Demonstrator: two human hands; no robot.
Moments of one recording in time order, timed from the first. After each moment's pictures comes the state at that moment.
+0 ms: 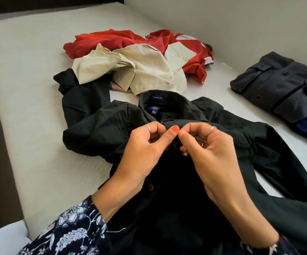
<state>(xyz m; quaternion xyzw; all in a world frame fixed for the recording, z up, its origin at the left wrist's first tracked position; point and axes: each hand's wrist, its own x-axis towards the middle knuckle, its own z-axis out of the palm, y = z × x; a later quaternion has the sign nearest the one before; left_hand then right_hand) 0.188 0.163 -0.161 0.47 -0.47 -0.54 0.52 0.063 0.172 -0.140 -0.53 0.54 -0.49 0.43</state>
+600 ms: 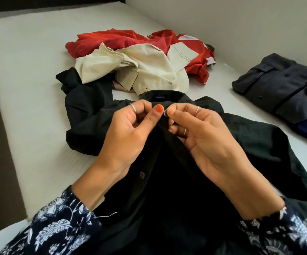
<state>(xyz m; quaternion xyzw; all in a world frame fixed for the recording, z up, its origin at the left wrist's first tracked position) 0.221 0.153 -0.140 0.42 -0.50 -0.50 0.57 0.086 0.152 -0.111 -0.44 0.41 -0.46 0.65</state>
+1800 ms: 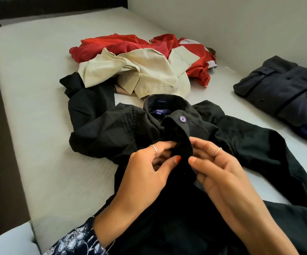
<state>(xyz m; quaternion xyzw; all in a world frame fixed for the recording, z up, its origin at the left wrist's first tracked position) 0.201 0.190 -0.172 0.52 -0.58 -0.44 0.45 0.051 0.196 -0.148 -0.40 0.47 -0.47 0.63</state>
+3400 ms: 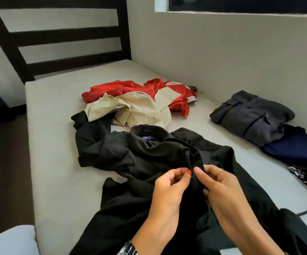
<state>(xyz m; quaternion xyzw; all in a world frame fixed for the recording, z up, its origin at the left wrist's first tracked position) 0.073 0.222 -0.147 0.48 -0.25 -0.66 0.53 -0.035 0.219 -0.130 -0.41 0.54 -0.48 0.56</state>
